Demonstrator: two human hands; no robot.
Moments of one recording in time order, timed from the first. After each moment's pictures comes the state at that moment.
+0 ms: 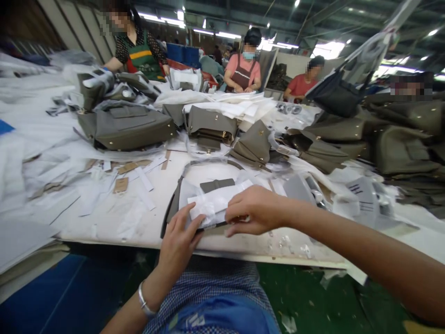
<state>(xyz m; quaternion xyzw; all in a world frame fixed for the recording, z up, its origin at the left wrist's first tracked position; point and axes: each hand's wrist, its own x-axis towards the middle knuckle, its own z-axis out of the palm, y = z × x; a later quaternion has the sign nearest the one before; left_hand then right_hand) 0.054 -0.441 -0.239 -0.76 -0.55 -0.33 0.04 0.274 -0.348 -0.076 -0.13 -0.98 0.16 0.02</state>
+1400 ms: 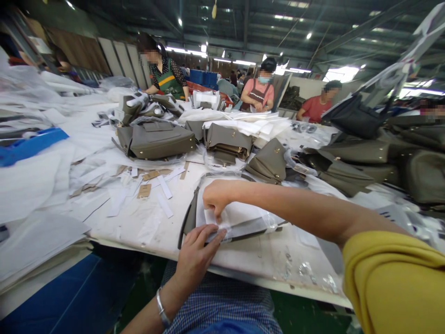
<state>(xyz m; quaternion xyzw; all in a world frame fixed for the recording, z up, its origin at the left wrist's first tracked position) 0.050 -0.441 -0.253 -0.78 -0.50 -0.38 0.07 0.128 -0.252 -0.116 -0.08 -0.96 0.01 -0.26</state>
